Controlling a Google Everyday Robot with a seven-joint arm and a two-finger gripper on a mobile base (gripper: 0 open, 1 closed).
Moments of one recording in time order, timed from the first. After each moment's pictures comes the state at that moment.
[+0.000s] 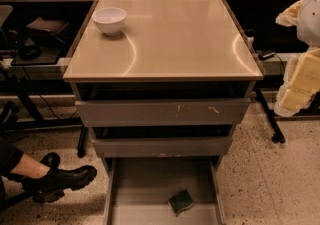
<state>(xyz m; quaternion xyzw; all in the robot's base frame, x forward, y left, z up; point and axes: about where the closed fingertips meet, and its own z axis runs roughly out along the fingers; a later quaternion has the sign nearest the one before) 0.437 -0.213 0.988 -0.60 0.78 -0.05 0.18</state>
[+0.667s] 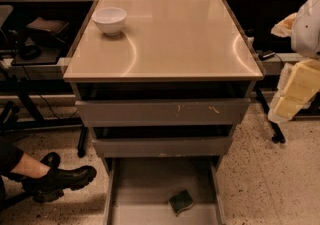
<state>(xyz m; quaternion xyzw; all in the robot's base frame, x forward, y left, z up) 0.438 -0.213 0.968 -0.59 0.78 -0.03 0.18</state>
